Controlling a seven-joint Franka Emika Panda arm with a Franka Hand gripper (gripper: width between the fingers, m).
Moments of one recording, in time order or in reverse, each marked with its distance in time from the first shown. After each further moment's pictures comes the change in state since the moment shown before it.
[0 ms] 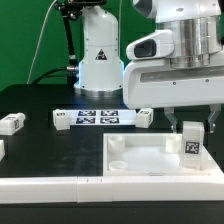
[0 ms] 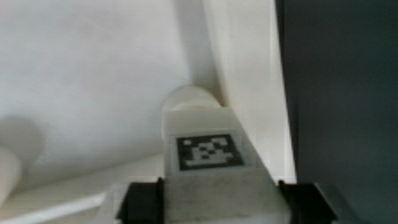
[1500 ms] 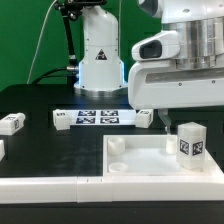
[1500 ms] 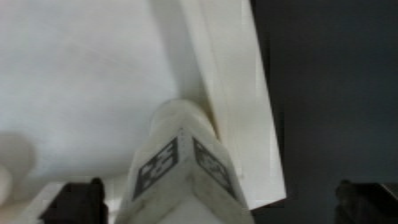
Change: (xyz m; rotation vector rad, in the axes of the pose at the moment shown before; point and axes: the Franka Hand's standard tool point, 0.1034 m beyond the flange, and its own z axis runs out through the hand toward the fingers) arm -0.002 -0.009 0.000 -0.034 -0.026 -0.322
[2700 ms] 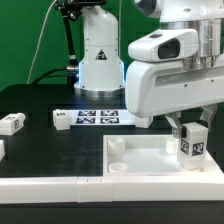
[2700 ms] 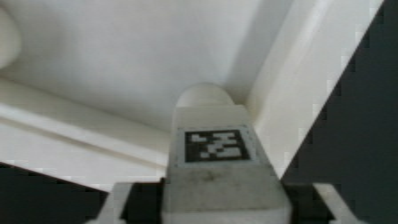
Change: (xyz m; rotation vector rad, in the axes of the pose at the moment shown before) arm 0.004 0.012 0.001 -0.035 0.002 -0.546
